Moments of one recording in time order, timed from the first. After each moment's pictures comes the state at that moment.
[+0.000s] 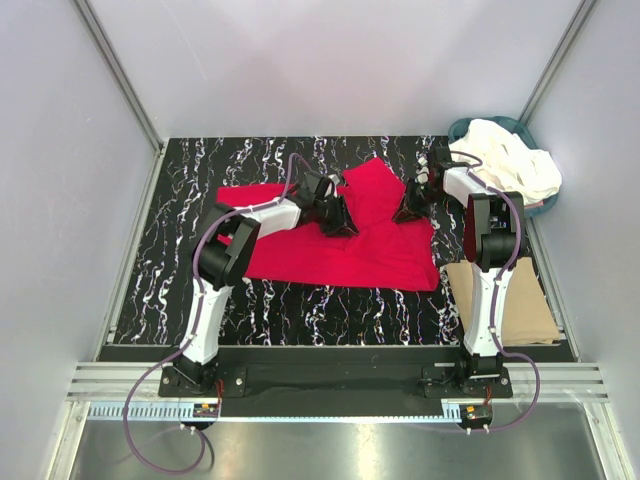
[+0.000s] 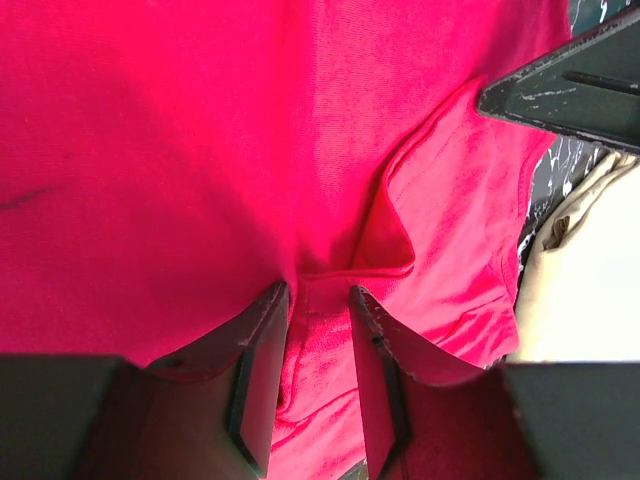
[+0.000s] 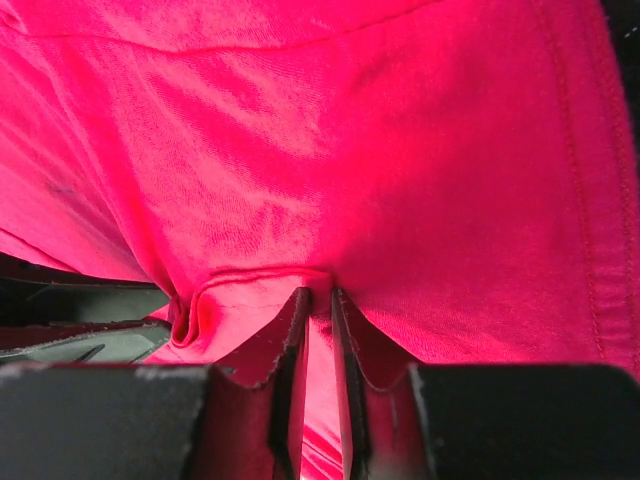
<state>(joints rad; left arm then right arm) -0.56 2.21 1.53 -0.16 0.43 -0.76 0.07 2.25 1.69 -0.68 -0.48 0.37</state>
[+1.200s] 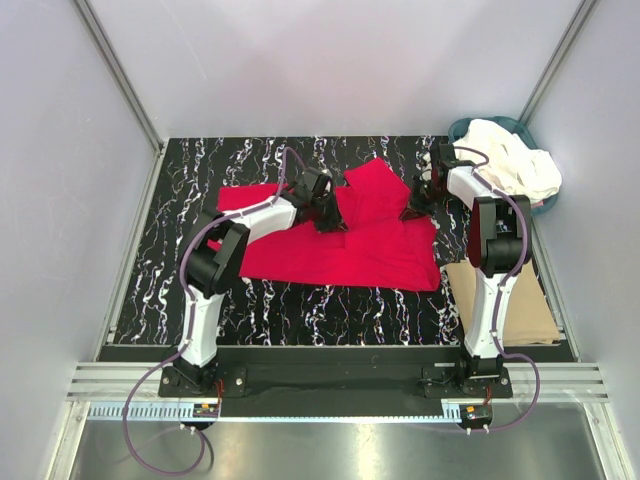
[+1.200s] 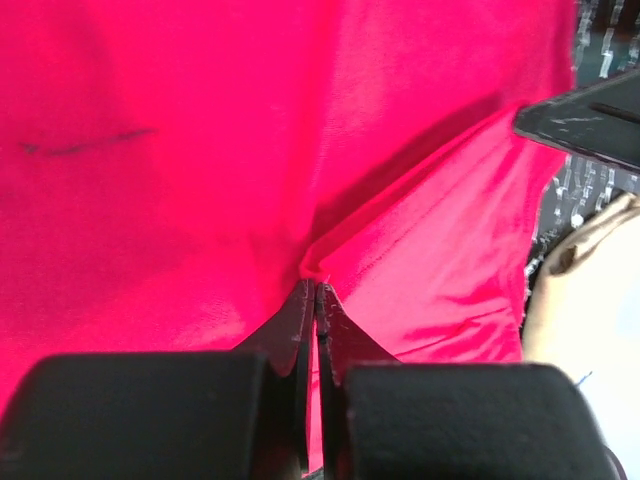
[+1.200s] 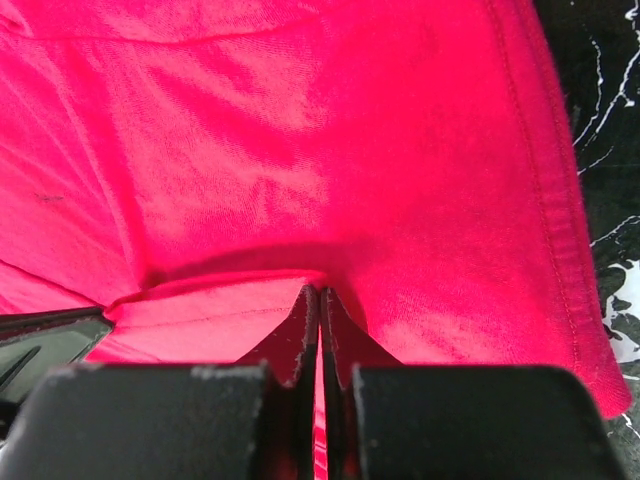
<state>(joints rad) -0.57 2.09 1.48 -0.22 0.26 -0.78 0.06 2.17 1.64 -0.68 -0.38 0.37</state>
